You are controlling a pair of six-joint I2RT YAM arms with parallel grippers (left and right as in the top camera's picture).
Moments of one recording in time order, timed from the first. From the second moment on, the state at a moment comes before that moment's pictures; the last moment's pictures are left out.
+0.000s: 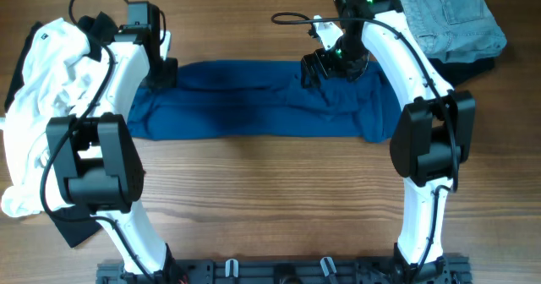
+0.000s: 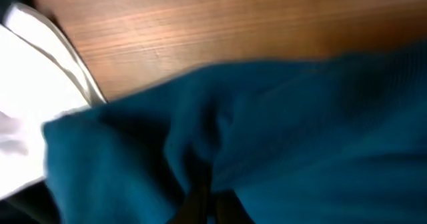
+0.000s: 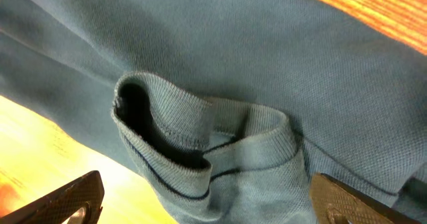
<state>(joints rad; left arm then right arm) 0.01 2.02 1.56 -0.91 -0.15 0.09 0.25 2.24 1.99 -1.26 -0.30 -0.18</state>
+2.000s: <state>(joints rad) 0.23 1.74 1.28 -0.80 0.16 -0.45 0.25 1.93 2.00 -1.35 -0.35 -0.13</state>
